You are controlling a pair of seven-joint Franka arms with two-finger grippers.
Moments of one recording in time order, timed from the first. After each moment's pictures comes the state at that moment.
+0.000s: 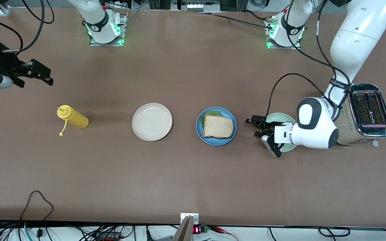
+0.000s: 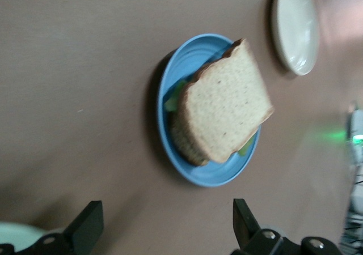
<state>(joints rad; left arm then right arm) 0.18 0.68 -0.41 -1.65 -0.40 2.02 0.67 0.00 0.00 0.07 -1.61 0.05 1.63 0.00</state>
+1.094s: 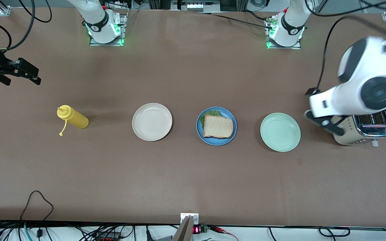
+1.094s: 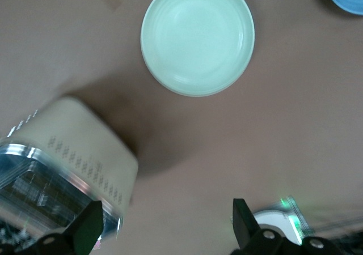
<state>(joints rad) 0.17 0.34 -0.41 -1.36 0.27 1.29 0.31 0.01 -0.01 0.01 -1.59 0.00 1.63 -0.01</state>
